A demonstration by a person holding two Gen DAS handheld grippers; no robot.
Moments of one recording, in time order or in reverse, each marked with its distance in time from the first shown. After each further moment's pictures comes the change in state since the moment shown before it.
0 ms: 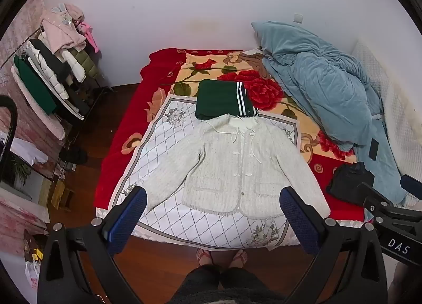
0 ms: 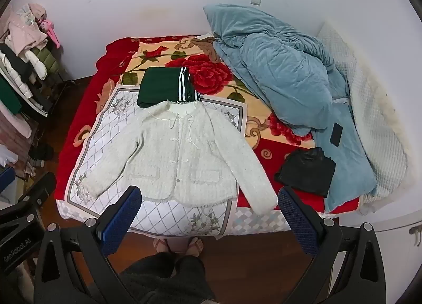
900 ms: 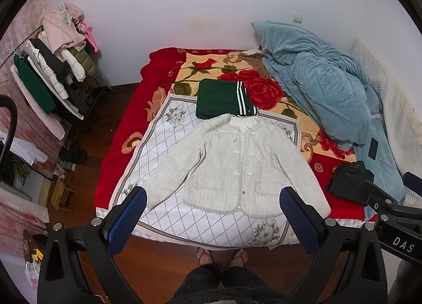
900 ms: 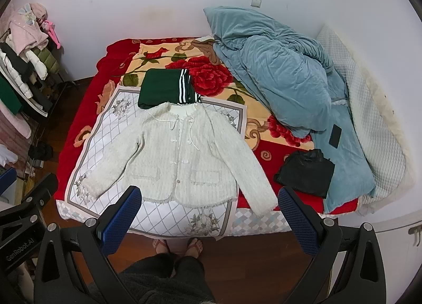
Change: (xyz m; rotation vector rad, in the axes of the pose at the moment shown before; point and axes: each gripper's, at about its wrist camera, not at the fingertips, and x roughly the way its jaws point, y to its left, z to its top) left arm -0.001 0.002 -0.003 -0.004 0.000 -0.004; right arm -0.009 0.001 0.001 -0.002 -0.008 -0.001
